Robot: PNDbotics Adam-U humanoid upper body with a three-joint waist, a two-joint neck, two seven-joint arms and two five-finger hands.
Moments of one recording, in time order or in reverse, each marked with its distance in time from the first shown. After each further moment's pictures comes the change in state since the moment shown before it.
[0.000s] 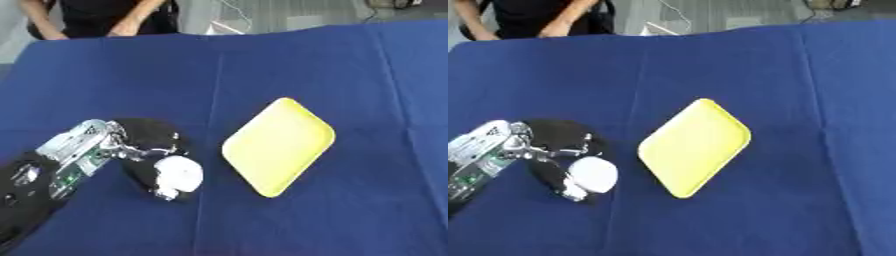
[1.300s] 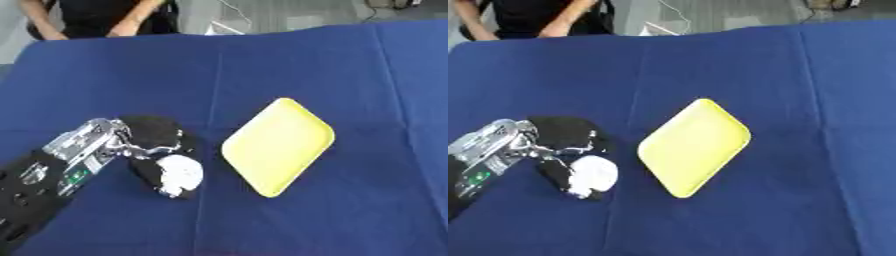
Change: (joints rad) left arm -0.017 -0.012 -0.007 0.017 -0.060 -0.011 0.015; right arm -0.003 0.000 0.004 0.000 0.000 0.000 0.000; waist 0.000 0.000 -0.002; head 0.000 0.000
